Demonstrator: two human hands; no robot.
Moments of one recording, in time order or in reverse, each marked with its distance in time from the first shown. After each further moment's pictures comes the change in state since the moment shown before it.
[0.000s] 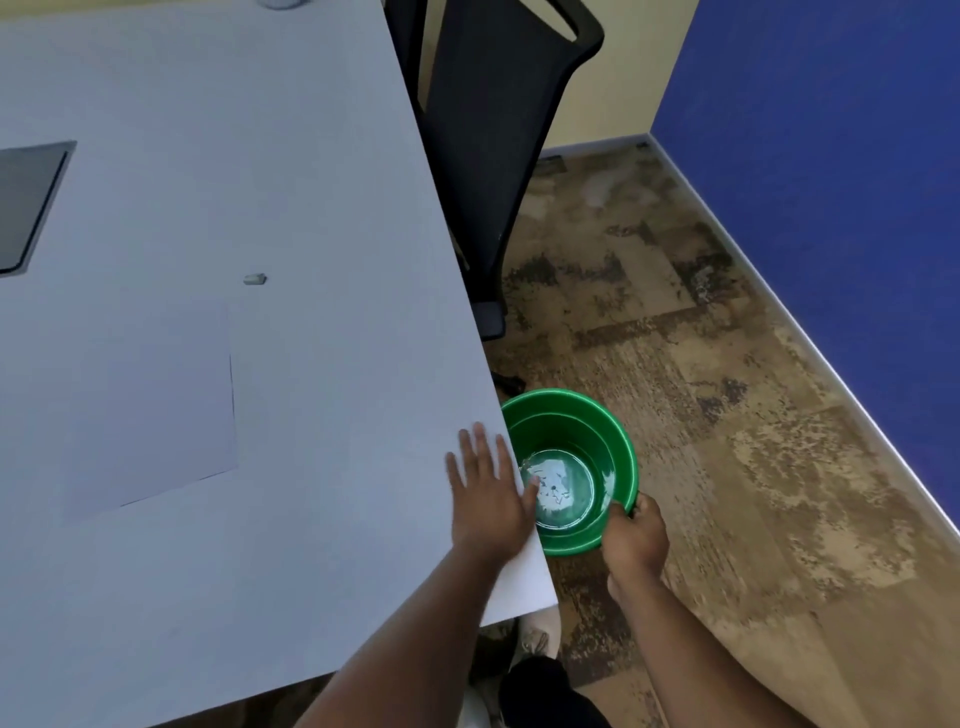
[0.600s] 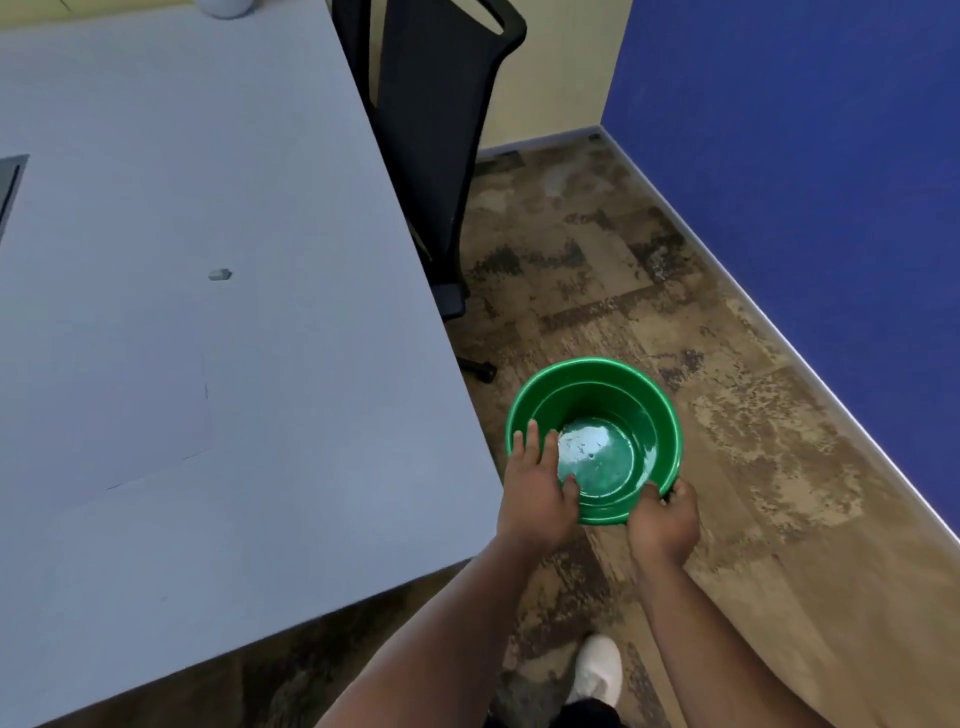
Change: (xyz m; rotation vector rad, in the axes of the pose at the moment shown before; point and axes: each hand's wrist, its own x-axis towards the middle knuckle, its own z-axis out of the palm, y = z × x) left_hand -0.058 0.088 0.014 -0.418 -0.054 0.181; right_hand -0.026 0.015 -0.091 0.153 0.292 -0.016
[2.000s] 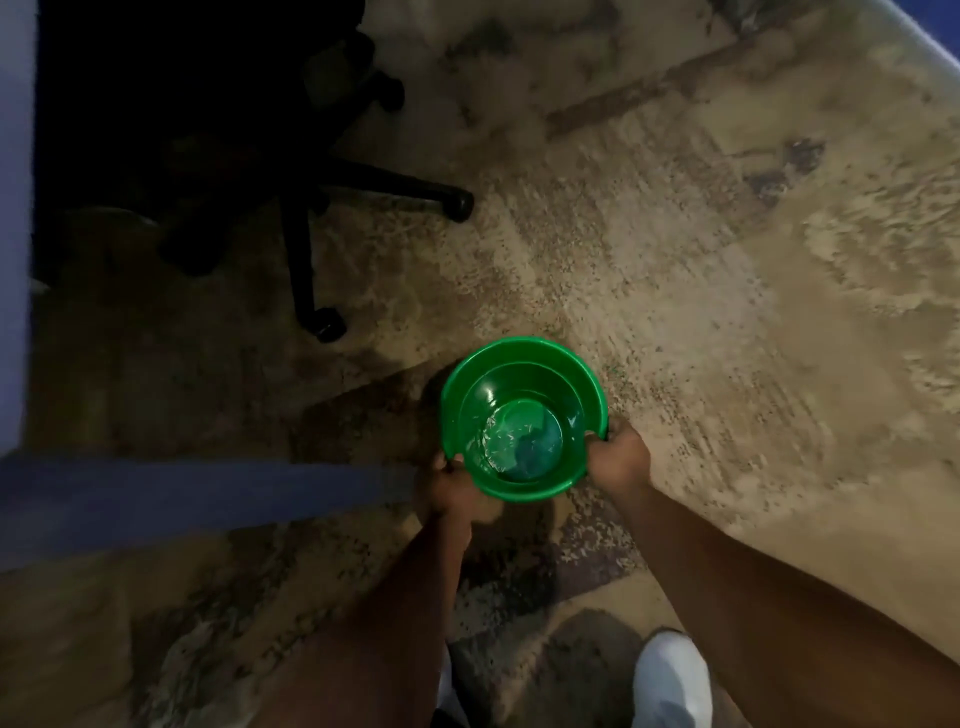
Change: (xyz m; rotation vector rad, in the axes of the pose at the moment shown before) left_hand 0.080 -0.331 0.386 -0.632 0.336 -0.973; right_hand 0.219 0.418 0.202 -0.435 -0.599 0.034
